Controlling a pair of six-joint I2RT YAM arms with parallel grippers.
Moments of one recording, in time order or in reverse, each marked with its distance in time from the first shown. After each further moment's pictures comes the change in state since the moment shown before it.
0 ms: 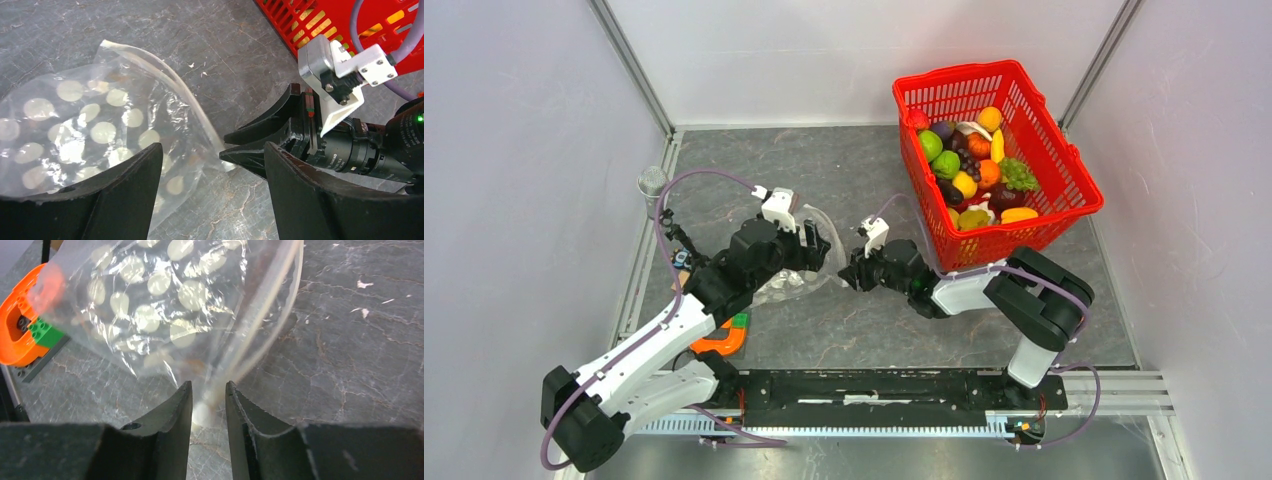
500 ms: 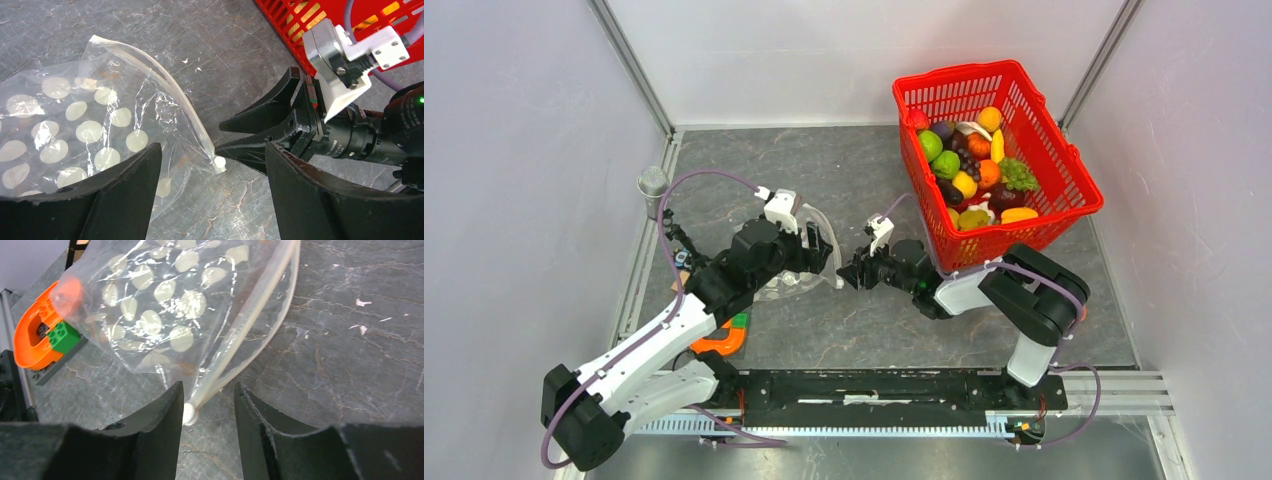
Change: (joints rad) left arm -0.004 0.008 -0.004 0.000 0.028 0.000; right arm -0.033 0.021 -0.054 0.166 -0.087 -0.001
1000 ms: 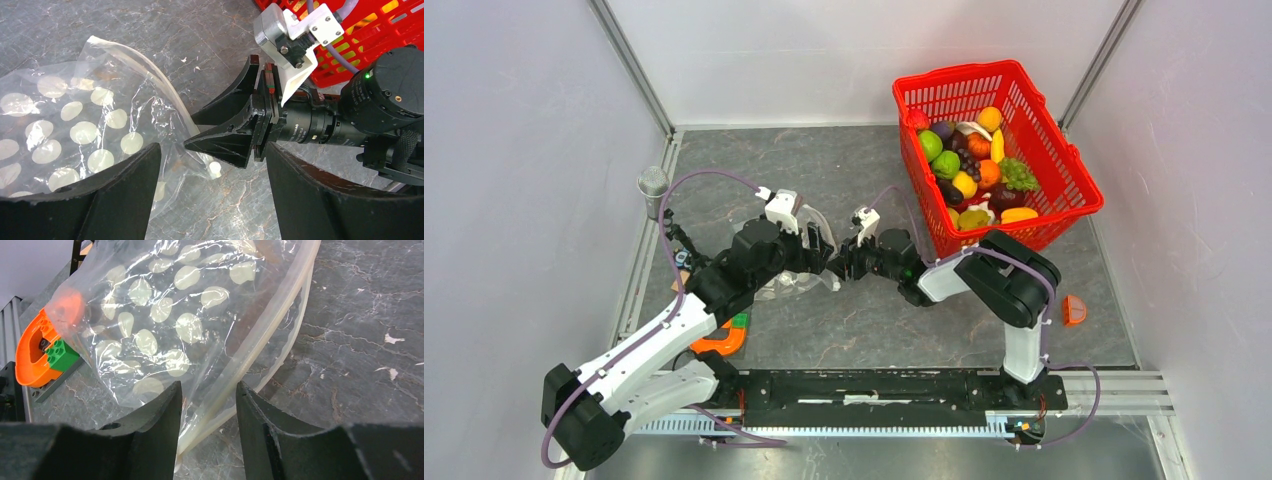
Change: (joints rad) left arm 0.000 0.004 0.000 0.000 0.008 0.000; right arm -0.027 0.169 0.153 0.021 -0.069 0.022
